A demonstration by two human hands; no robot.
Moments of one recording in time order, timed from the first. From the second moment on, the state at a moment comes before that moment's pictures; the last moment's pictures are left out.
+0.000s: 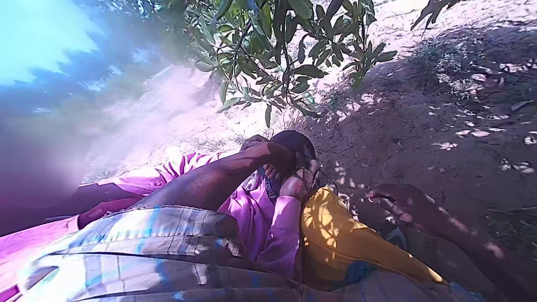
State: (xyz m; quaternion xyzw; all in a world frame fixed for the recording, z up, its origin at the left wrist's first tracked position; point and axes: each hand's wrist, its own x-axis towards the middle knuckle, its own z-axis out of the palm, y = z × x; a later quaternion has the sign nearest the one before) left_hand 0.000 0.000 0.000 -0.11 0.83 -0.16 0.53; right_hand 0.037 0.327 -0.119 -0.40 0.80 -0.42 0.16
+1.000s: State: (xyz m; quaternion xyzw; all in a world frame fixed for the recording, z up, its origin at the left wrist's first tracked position) left_hand -0.001 -0.047 0.133 0.00 0.92 0.38 0.12; right_hand 0.061 0.410 -0.132 -0.18 0.82 -0.51 0.18
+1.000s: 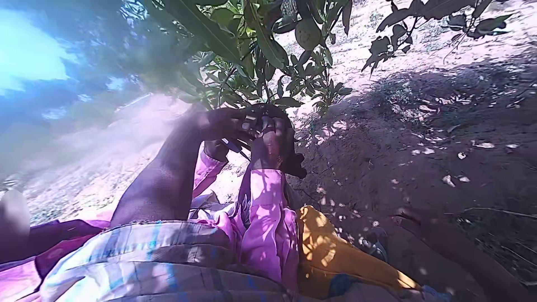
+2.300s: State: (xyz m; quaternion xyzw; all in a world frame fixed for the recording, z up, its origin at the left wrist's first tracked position) left_hand 0.066 0.021 0.080 -0.24 0.75 0.60 -0.11; right_hand 0.118 0.419 -0.110 -0.23 0.82 -0.49 0.16
